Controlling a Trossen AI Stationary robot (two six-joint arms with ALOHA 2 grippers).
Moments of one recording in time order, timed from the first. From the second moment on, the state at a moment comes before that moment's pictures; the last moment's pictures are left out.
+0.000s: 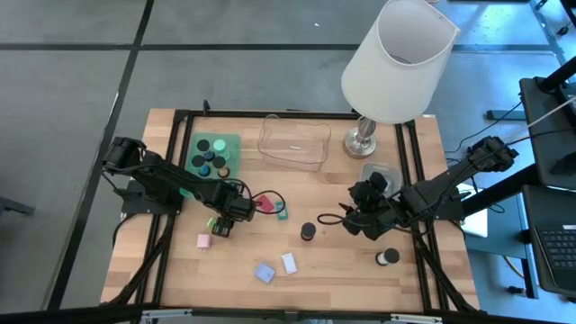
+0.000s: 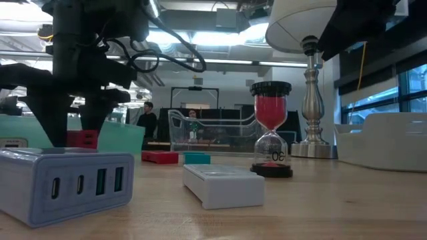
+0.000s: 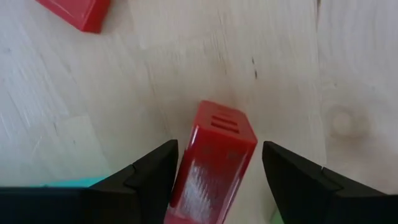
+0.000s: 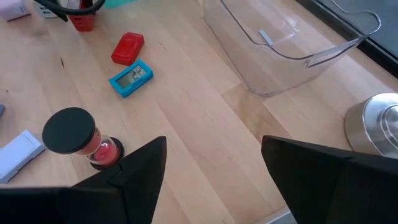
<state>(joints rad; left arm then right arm) -0.23 1.55 0.84 -0.76 -0.08 -0.02 0.55 1.29 1.01 -0.87 0.72 0.96</state>
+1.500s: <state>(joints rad) -0.01 1.78 1.09 -0.09 -0.03 -0.14 0.55 1.29 1.01 -0.86 0.72 0.95</state>
